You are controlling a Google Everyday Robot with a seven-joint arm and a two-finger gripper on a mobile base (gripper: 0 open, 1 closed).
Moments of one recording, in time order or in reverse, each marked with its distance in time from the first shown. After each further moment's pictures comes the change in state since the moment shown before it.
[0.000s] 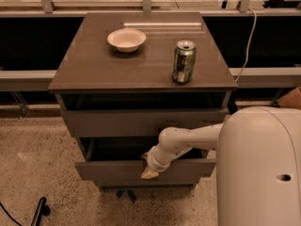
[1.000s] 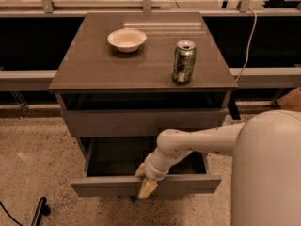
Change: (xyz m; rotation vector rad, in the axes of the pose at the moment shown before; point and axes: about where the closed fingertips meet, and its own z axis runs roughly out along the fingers) arm -0.028 0.052 -0.016 -0.127 -0.049 -0.063
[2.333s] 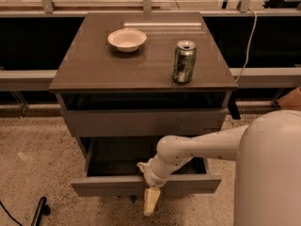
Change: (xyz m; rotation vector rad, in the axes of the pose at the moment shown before) arm -0.002 0.024 0.005 0.000 0.014 0.009
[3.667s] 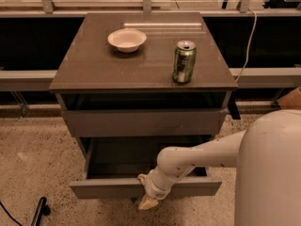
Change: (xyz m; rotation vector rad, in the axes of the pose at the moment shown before) arm 0.008 0.044 0.016 -0.042 0.023 0.069
